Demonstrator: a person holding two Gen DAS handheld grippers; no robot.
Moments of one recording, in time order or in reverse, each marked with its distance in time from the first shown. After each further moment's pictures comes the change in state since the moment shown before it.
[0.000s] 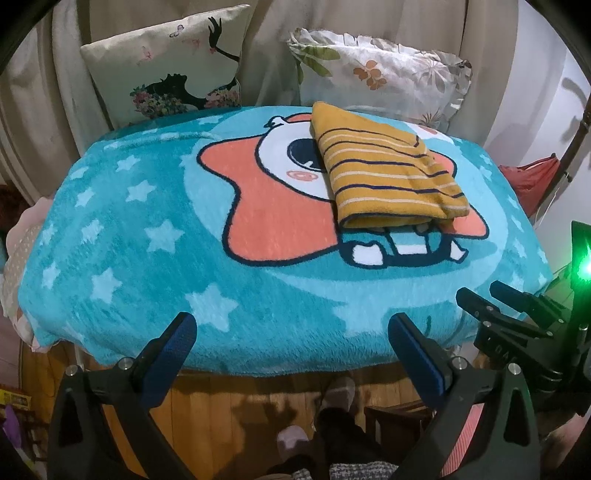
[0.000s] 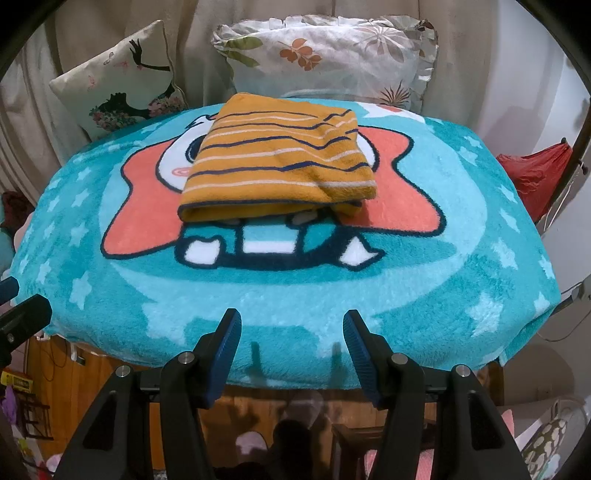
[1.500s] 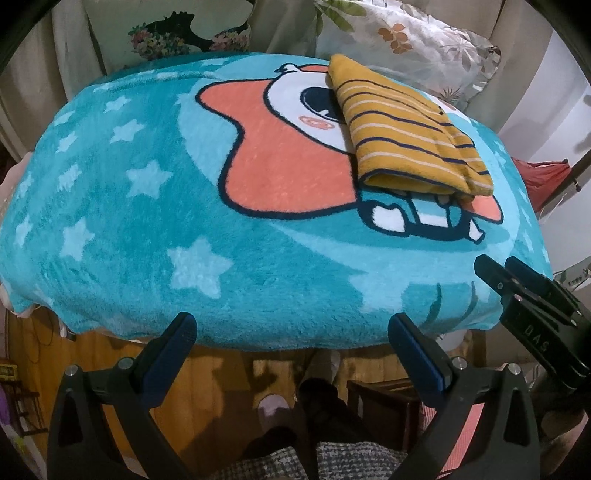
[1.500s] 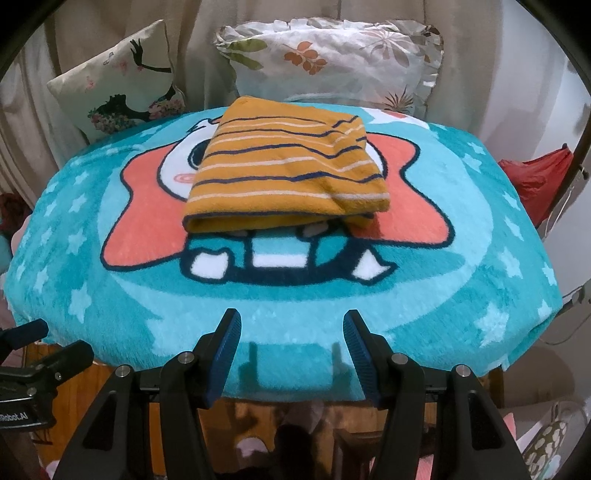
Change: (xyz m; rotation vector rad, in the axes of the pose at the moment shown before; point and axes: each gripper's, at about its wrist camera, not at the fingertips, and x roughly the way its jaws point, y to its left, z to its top) left arm 0.046 0.023 -0.011 -0.083 0.166 -0.057; right arm 0.007 0.017 0.010 0.006 -0.013 -0.020
